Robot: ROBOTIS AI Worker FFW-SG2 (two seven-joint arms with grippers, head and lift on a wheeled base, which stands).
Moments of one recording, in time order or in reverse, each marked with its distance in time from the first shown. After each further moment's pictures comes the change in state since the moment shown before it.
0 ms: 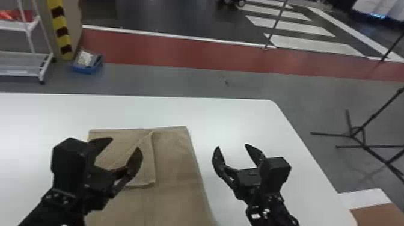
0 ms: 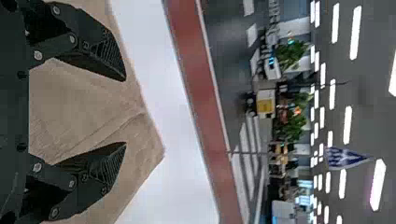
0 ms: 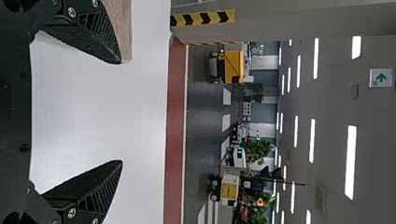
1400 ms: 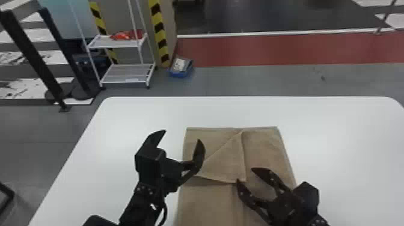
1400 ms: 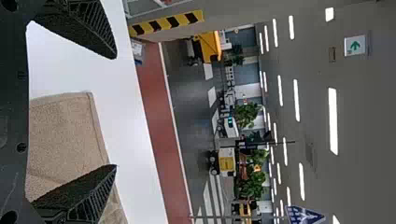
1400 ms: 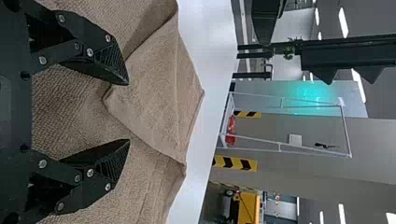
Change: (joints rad) left arm 0.030 0.004 0.115 0.195 -0.010 -0.359 0.116; right arm -0.169 -0.002 0.251 0.333 0.158 -0.139 0.413
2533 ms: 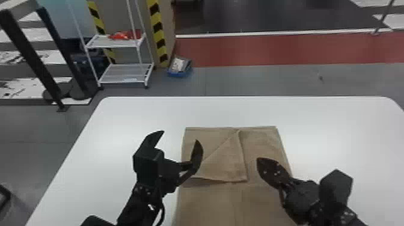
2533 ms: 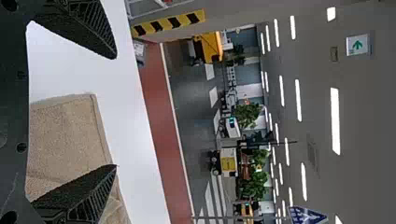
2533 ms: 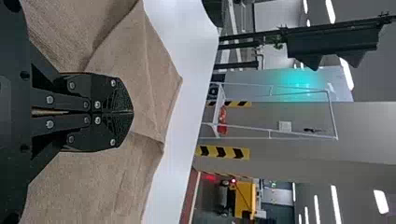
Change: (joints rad) left arm 0.000 0.001 0.000 0.004 -0.001 0.001 0.003; right arm 0.093 -0.003 -0.122 -0.236 -0.068 0.120 0.041
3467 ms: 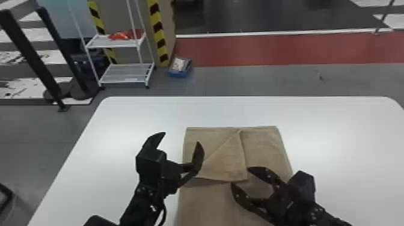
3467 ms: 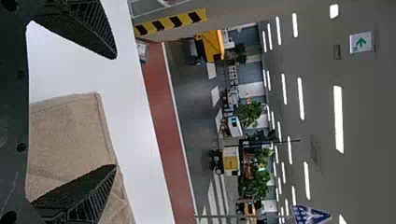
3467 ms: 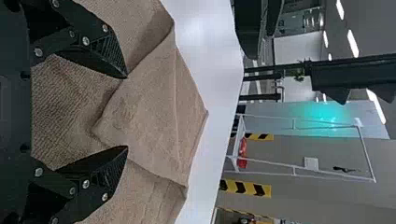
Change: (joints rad) left arm -0.005 0.007 -0.006 0.016 0.000 0.000 0.003; right arm -0.108 0.027 0.084 0.162 0.094 0.033 0.110
